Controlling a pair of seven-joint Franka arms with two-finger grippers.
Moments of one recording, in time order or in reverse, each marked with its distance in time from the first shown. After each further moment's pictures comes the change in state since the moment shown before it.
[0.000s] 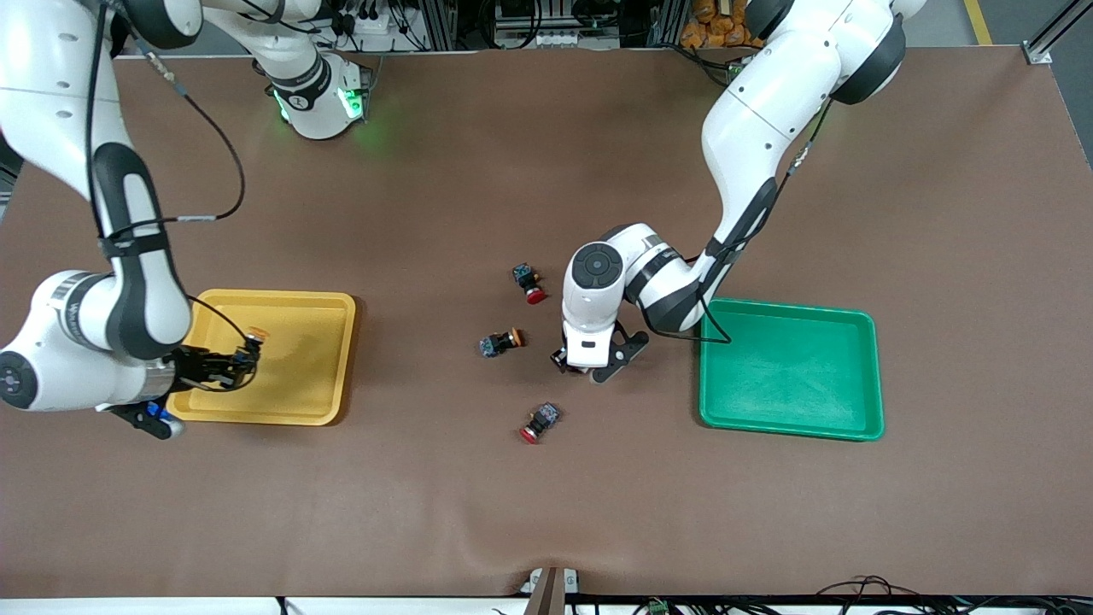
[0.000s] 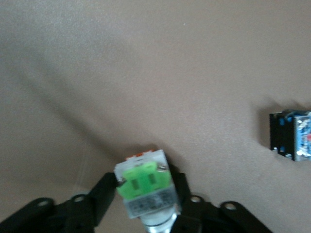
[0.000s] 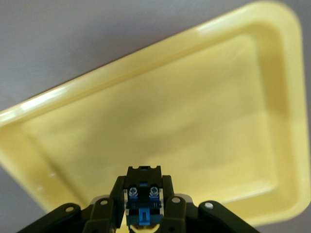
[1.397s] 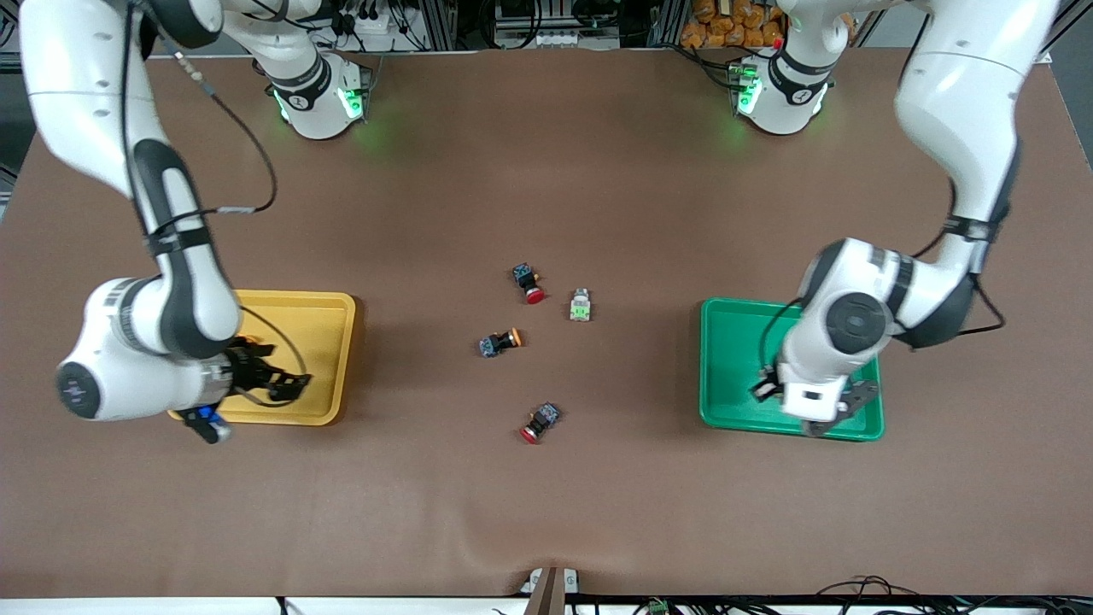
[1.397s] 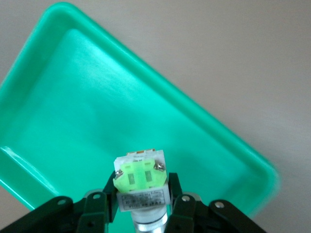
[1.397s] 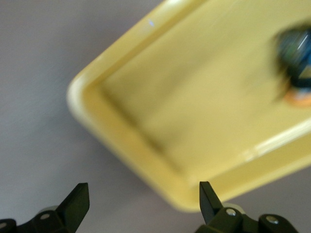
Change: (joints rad) left arm 0.614 -0.290 -0.106 -0.248 0.000 -0.243 0.657; right arm 0.177 -0.020 0.062 0.052 0.080 -0.070 0.530
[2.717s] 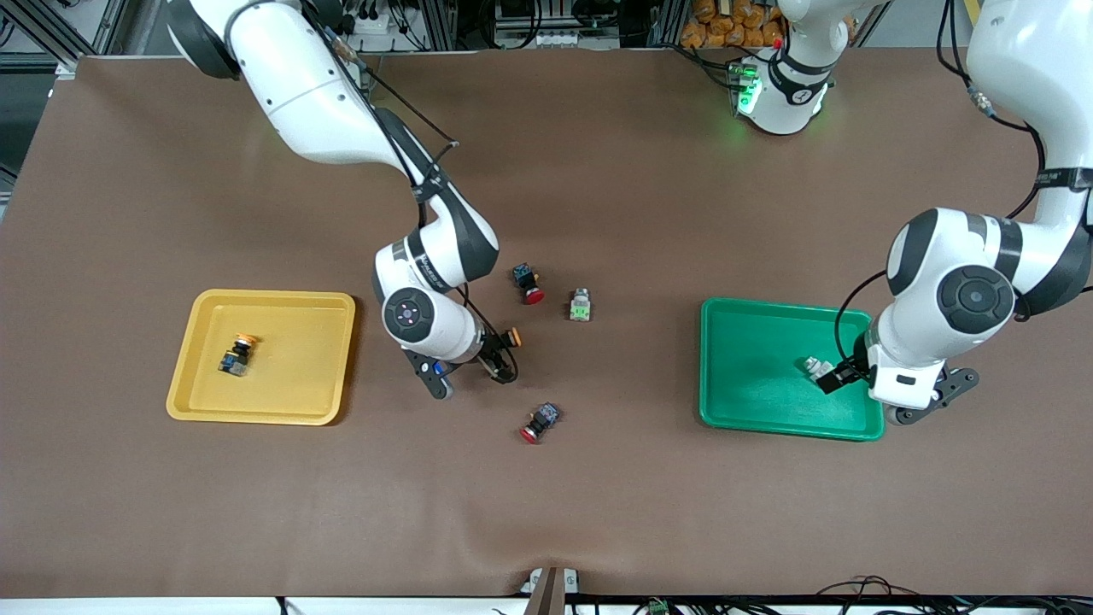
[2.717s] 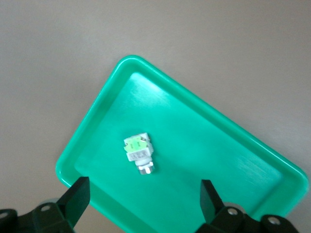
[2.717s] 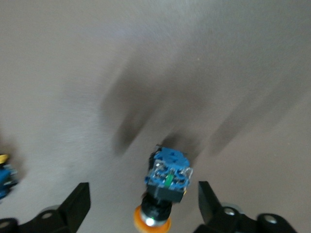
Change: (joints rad) left arm 0.148 -0.145 -0.107 -0.014 0.000 -0.090 0.140; right arm 0.479 0.162 0.003 0.017 0.026 0.420 0.636
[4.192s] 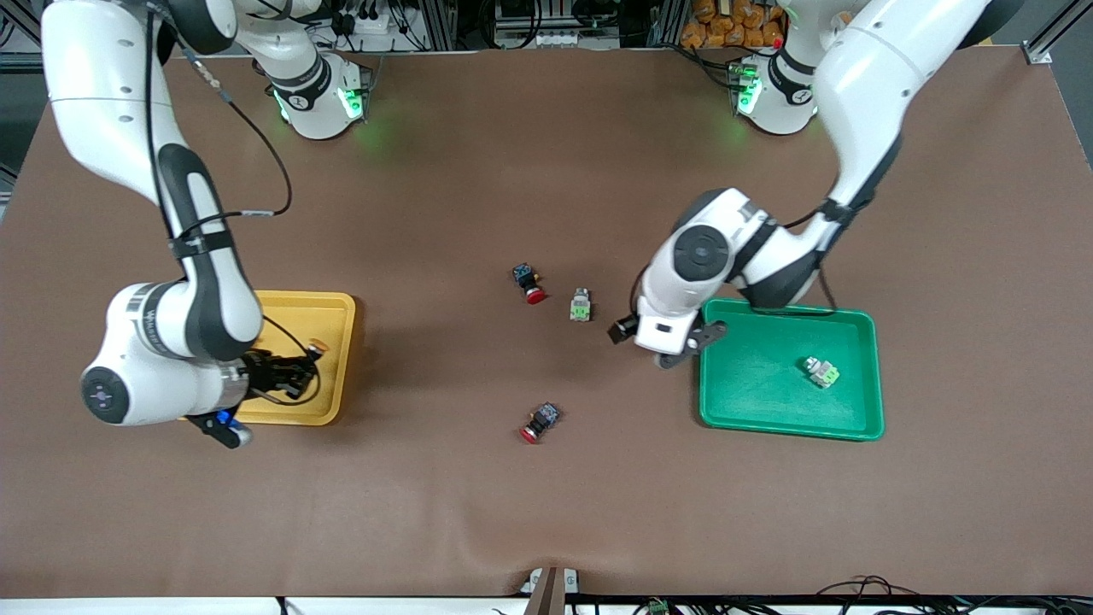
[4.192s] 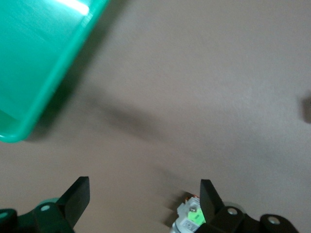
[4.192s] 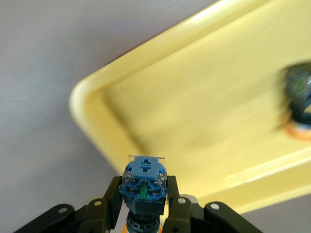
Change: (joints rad) left arm -0.336 0.188 -0.129 -0.041 -0.010 0.169 -0.499; right arm -0.503 -0.114 -0.047 0.000 -0.059 -0.412 -0.911
